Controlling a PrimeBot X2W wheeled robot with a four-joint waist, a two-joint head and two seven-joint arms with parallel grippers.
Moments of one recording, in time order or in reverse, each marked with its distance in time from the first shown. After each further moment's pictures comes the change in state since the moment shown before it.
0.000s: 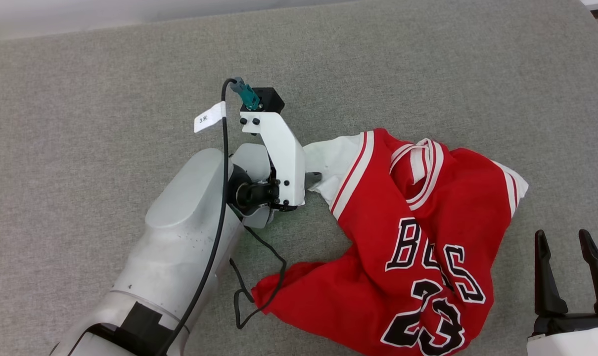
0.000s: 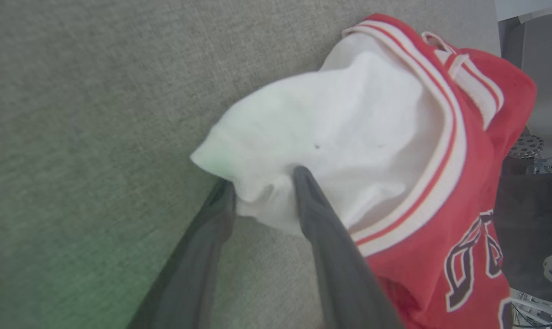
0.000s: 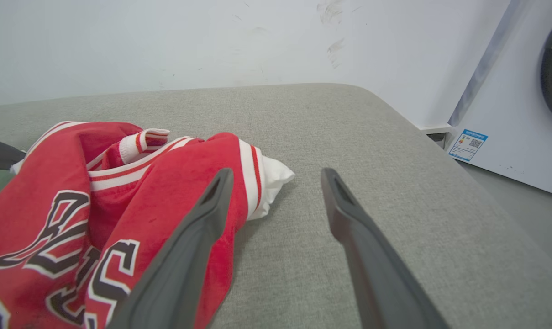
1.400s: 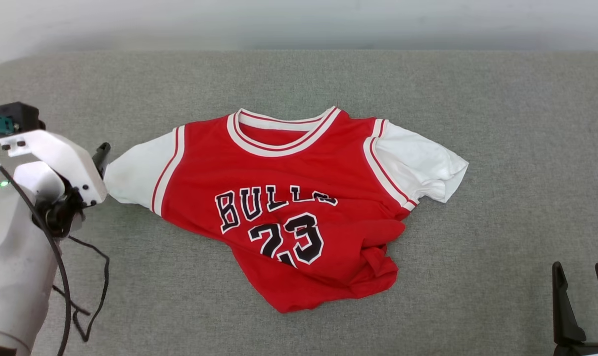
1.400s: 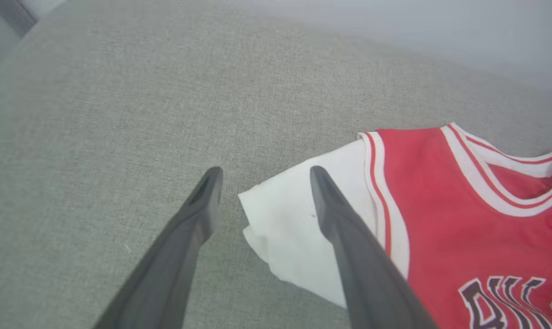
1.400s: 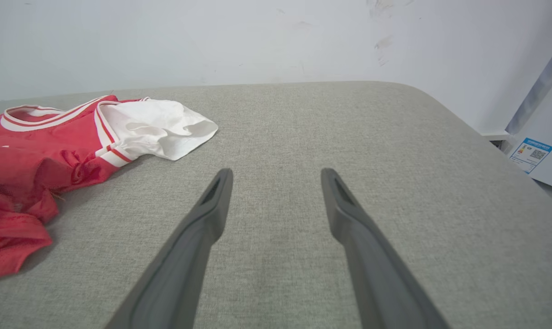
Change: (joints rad) left arm 0.075 0.426 0.117 0.135 -0.018 -0.001 -0.521; right arm 0.066 -0.048 -0.036 0.070 0.039 0.000 0.000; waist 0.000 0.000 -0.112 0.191
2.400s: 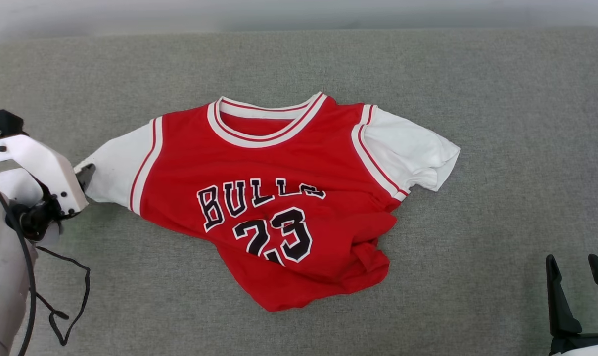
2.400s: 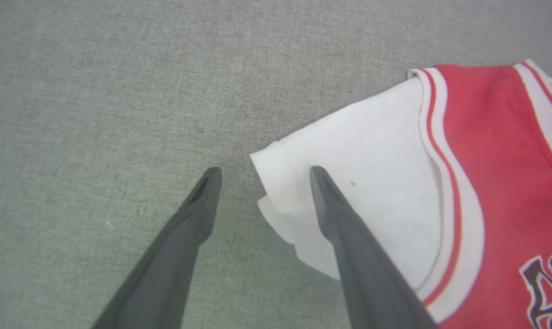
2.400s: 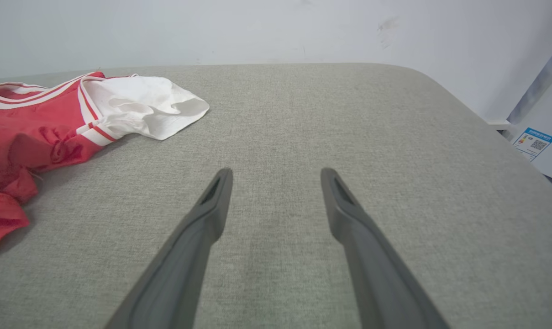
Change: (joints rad) left arm 0.005 0.068 -0.028 0.012 -0.031 -0.034 0.131; right arm -0.025 -0.041 0.040 0.016 0.014 0.000 0.000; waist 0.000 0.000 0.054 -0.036
